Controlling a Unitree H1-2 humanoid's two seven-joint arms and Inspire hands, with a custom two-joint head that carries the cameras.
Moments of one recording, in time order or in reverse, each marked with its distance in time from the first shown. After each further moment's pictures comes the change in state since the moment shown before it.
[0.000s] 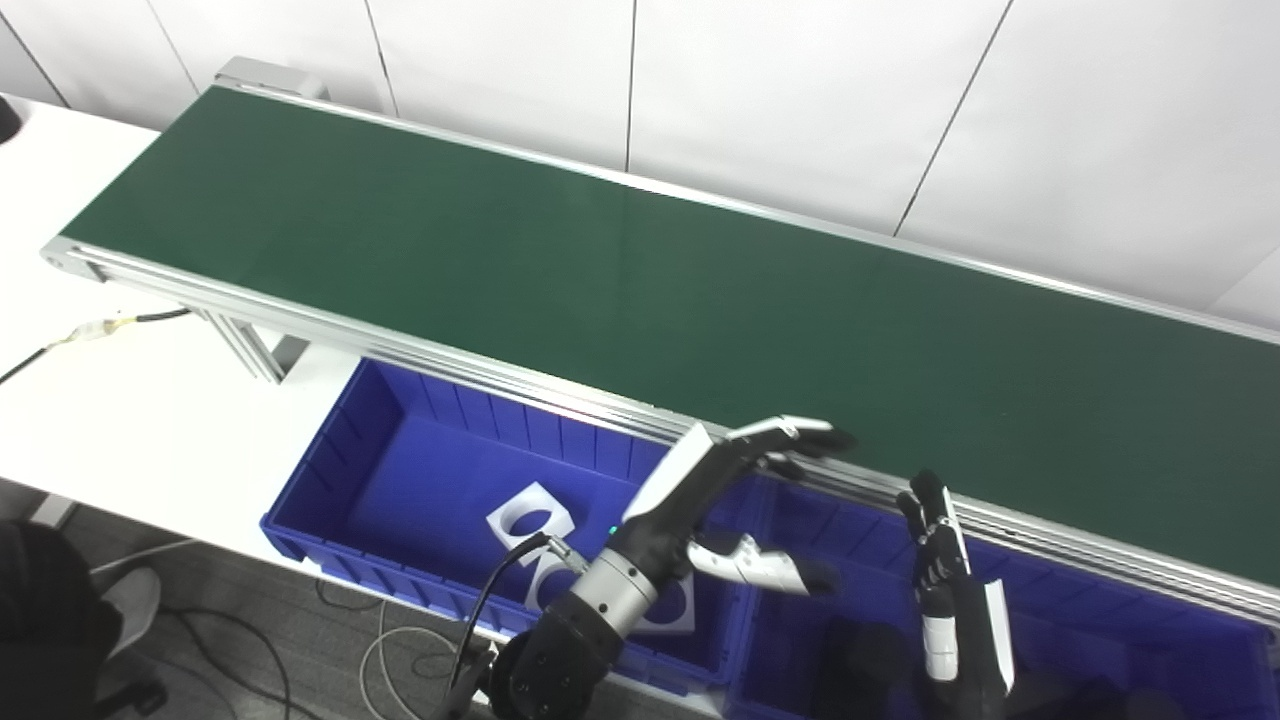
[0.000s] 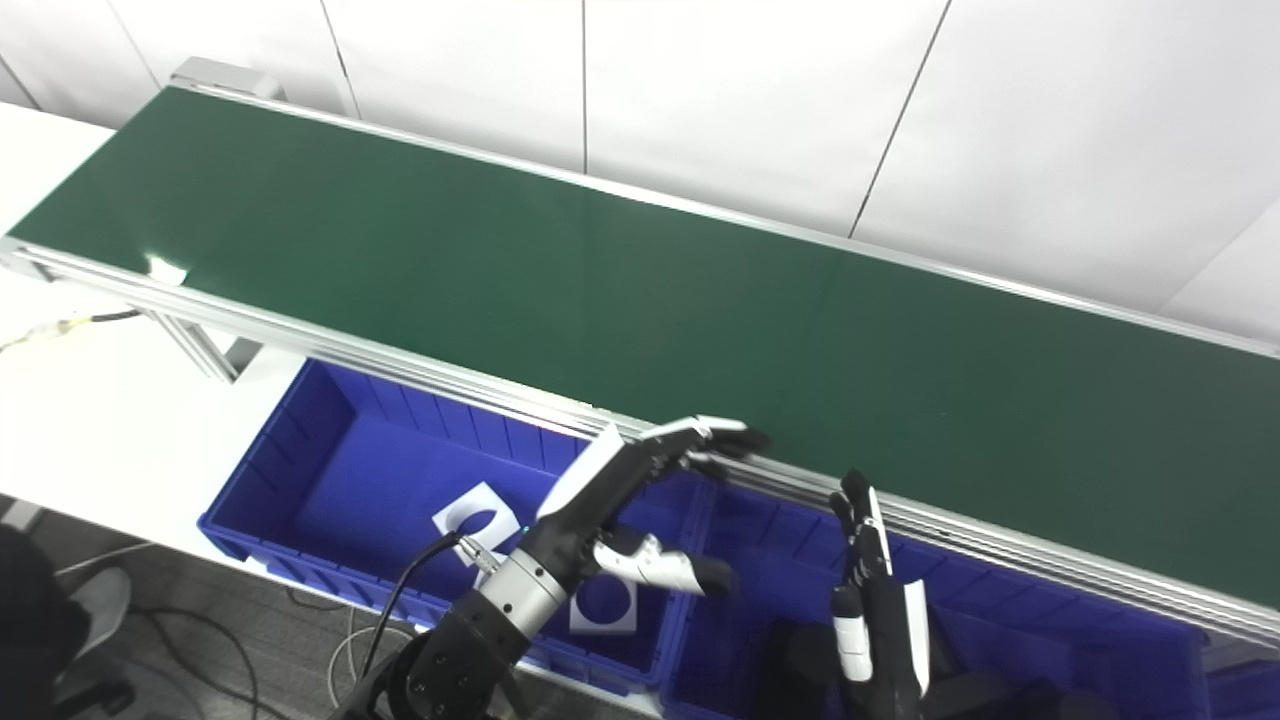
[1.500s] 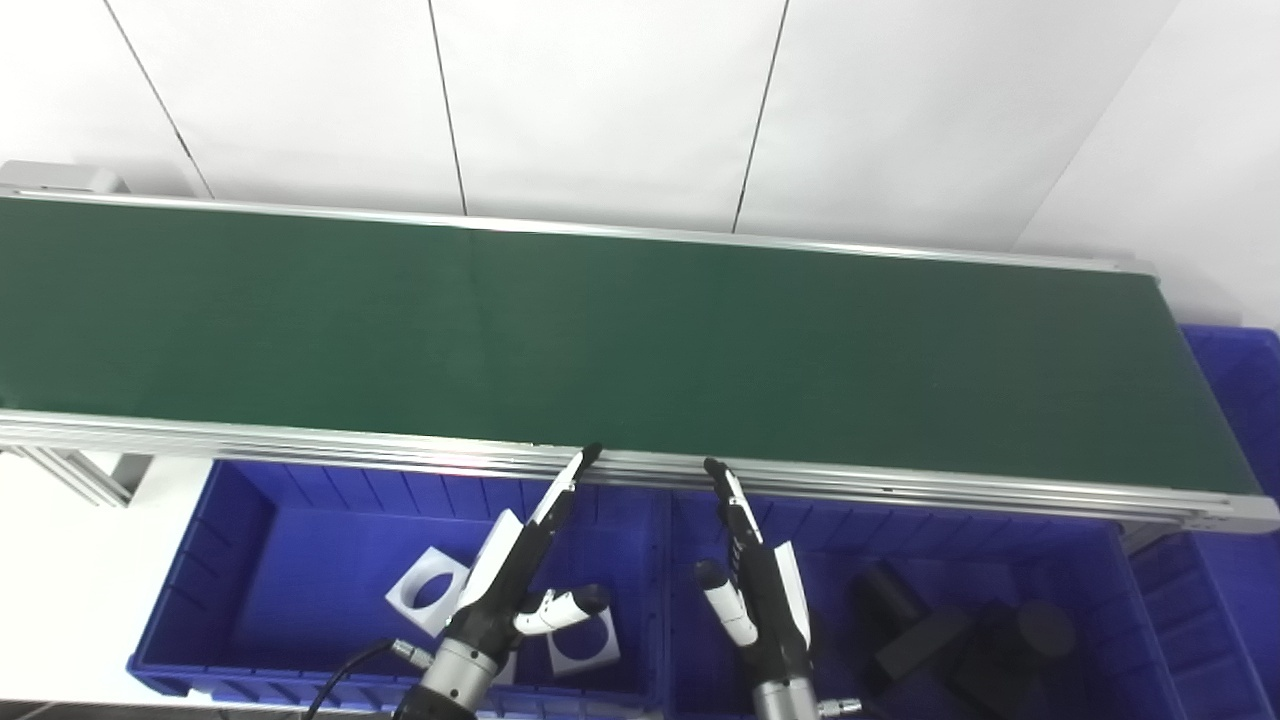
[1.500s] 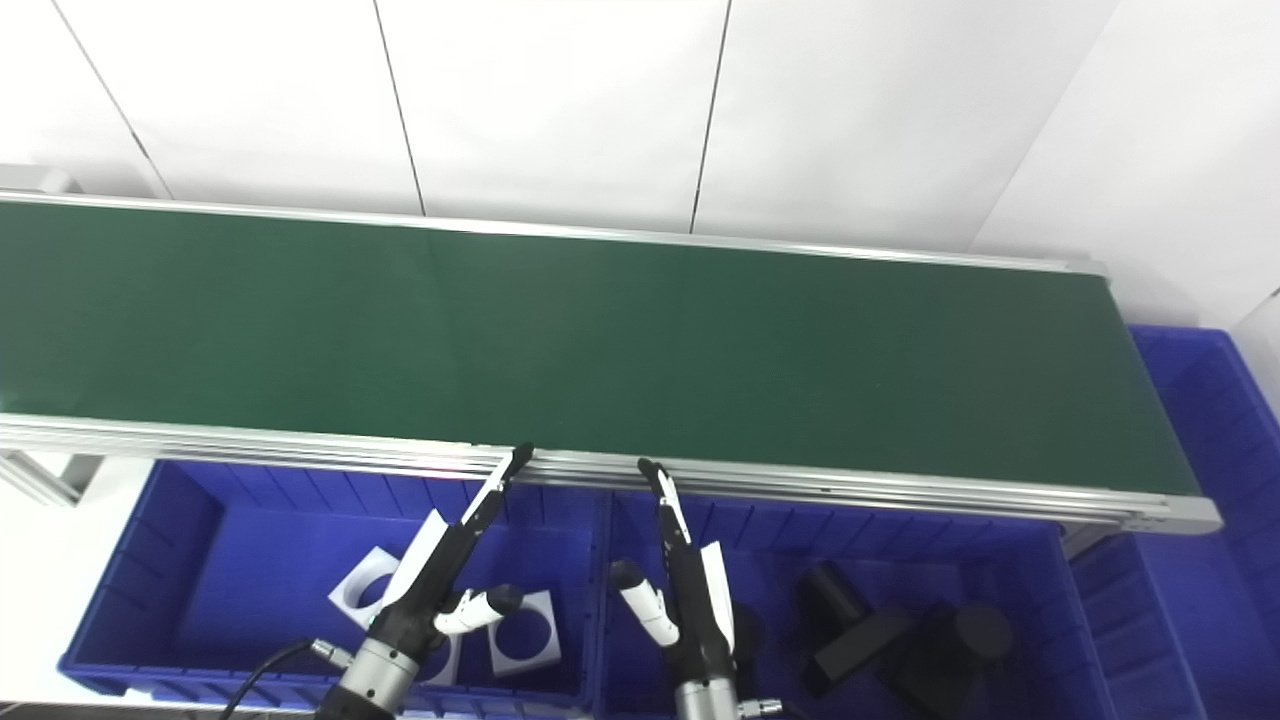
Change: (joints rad) left arm -0.173 0.278 -0.289 0.403 -0.095 -0.216 0.396; right arm -0.069 0.070 0.253 0.153 -0.118 -0.022 -0.327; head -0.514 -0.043
